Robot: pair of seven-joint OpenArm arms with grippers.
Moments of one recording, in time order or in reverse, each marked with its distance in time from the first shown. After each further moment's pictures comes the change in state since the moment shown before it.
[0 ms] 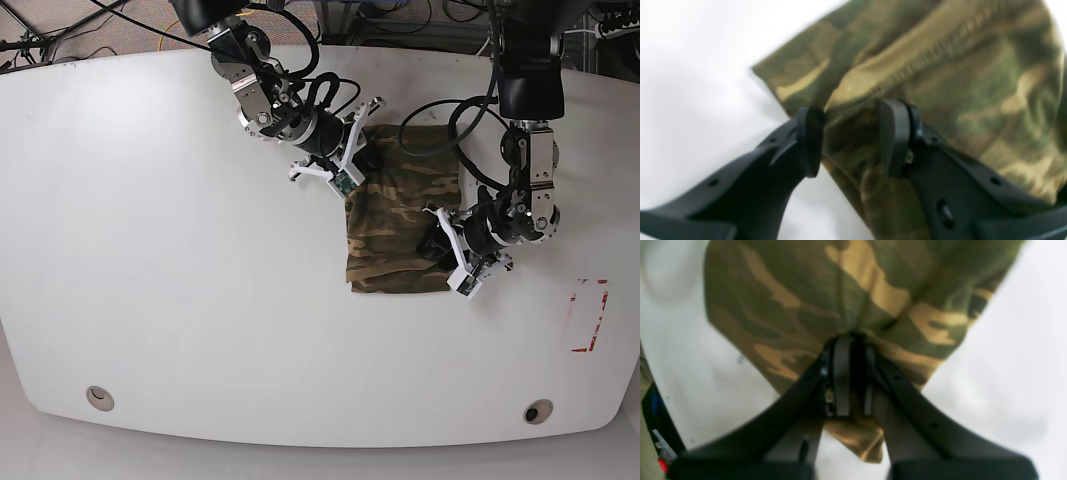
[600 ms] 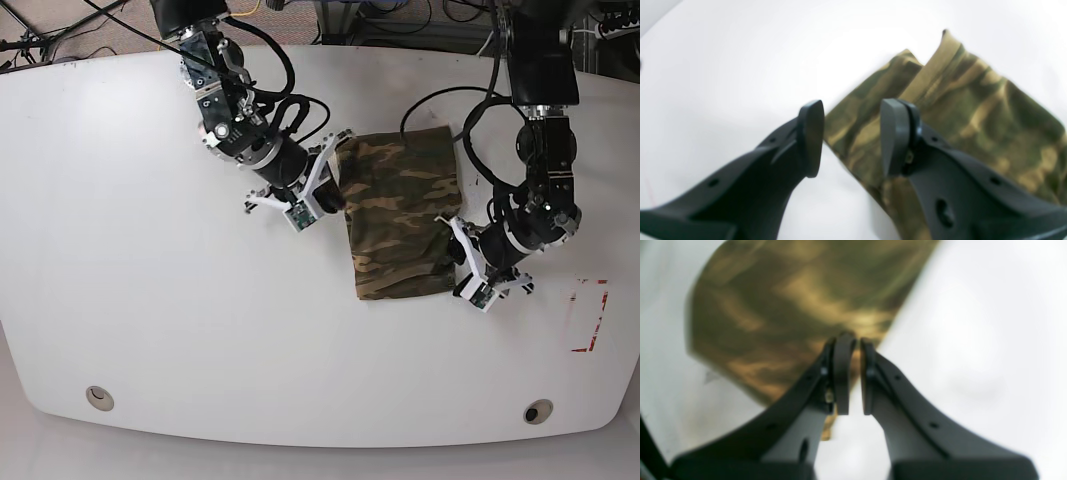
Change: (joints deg) left arm 3.7 -2.3 -0.6 16.3 0.1 0.2 0.0; right arm -0.1 2.9 7.0 11.9 -0.1 -1.2 -5.3
